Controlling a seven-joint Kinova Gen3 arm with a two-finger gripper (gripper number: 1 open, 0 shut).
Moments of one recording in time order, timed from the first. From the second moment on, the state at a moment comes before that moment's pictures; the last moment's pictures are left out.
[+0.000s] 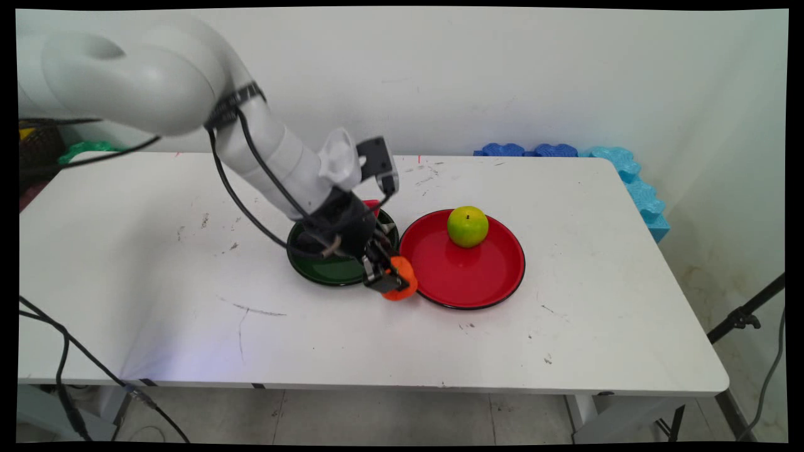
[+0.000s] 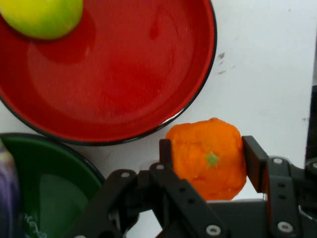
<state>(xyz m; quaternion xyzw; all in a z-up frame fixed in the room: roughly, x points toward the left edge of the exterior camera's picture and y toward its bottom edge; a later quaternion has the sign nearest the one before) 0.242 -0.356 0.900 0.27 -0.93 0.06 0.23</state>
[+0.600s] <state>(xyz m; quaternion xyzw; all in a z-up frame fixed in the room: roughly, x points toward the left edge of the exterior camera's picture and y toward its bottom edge) 0.246 -0.353 0.848 0.26 -0.94 0.07 0.23</state>
